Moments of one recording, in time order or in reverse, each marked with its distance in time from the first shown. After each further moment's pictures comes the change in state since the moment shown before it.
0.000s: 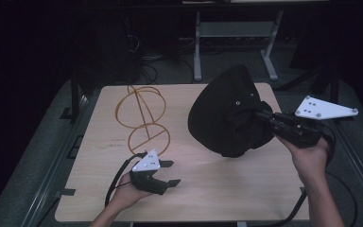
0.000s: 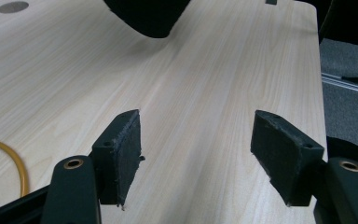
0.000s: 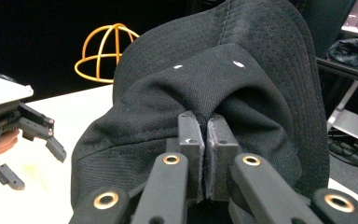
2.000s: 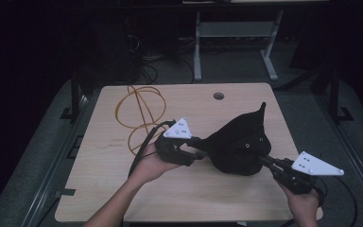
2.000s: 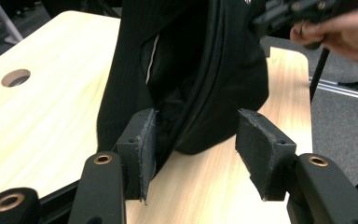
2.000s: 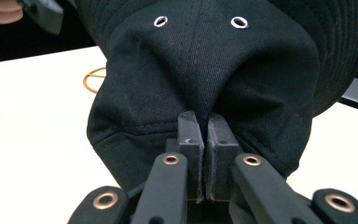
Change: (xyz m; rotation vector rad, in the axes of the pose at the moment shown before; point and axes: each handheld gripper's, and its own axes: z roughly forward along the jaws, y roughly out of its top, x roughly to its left) left arm 0.002 0.117 0.018 0.023 -0.014 0.040; right arm 0.033 -0.136 -0.018 0.028 -0.066 0.065
